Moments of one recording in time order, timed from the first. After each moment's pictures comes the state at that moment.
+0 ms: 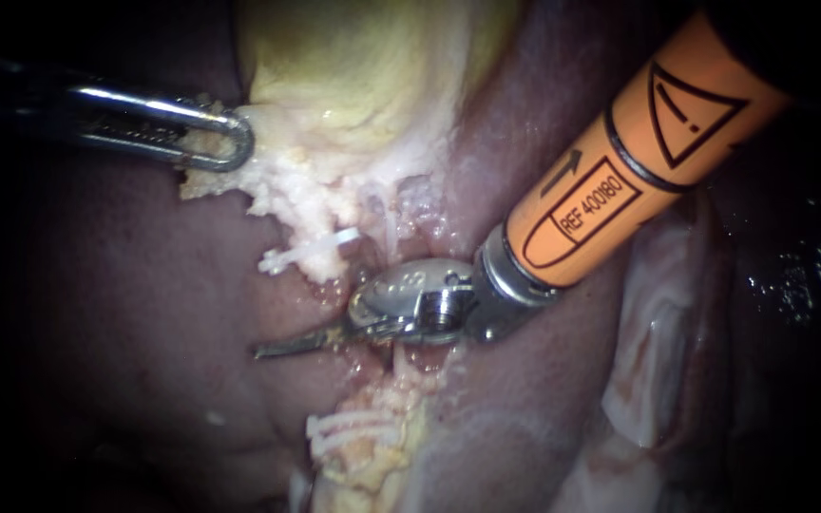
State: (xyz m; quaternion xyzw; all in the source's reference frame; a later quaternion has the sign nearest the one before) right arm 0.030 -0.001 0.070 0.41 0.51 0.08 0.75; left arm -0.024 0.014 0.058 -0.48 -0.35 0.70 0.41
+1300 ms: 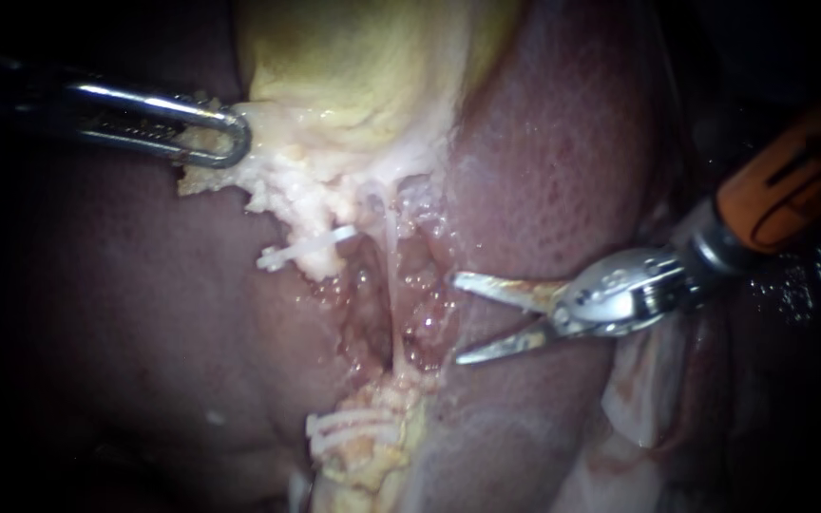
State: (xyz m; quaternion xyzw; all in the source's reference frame) right arm 0.011 0.002 0.067 0.09 0.51 0.12 0.84; left arm -0.024 0.015 0.058 -0.48 -0.35 0.70 0.41
